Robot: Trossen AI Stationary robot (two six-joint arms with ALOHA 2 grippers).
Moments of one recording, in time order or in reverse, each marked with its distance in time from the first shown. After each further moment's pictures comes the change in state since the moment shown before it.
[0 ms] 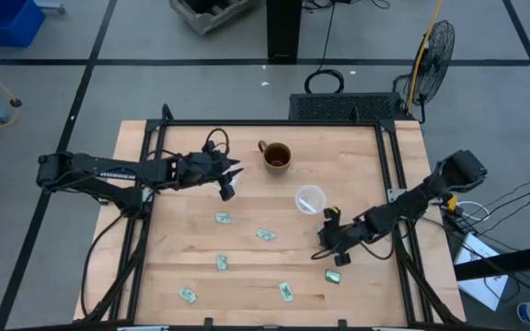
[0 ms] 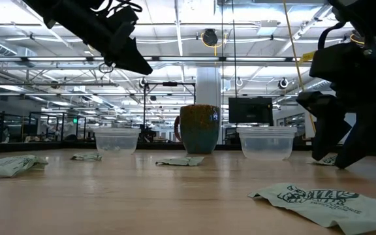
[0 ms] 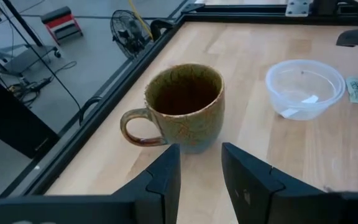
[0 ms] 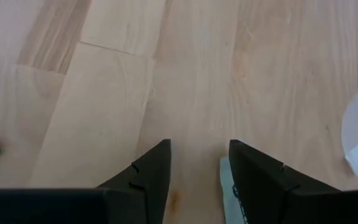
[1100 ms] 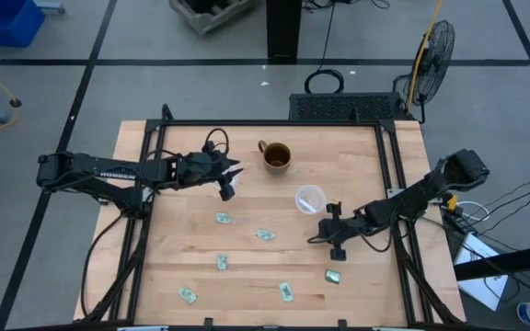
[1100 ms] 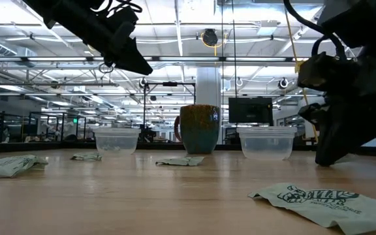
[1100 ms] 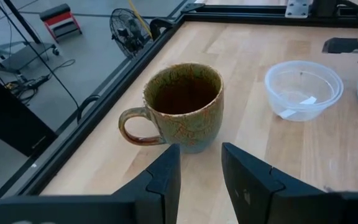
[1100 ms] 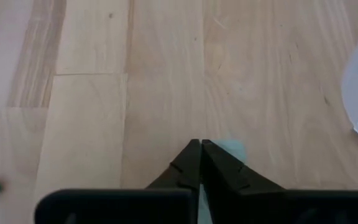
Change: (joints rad) left arm 0.000 0.000 0.000 -0.002 0.005 -0.015; right arm -0.085 -0.001 -0.077 0.078 -0.105 0.166
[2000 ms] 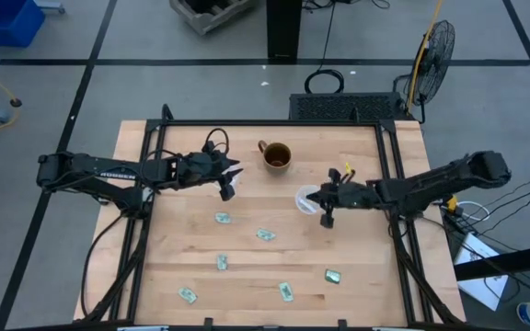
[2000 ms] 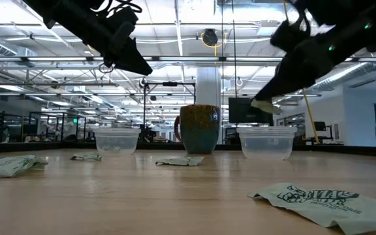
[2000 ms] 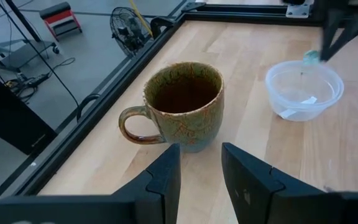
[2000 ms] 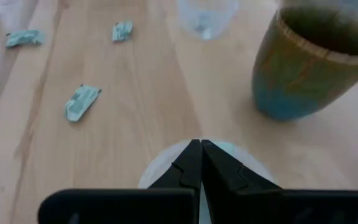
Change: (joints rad) left arm 0.001 0.000 0.000 -0.003 -0.001 -0.005; right arm -0.293 -0.294 0.007 0.178 0.089 -0.204
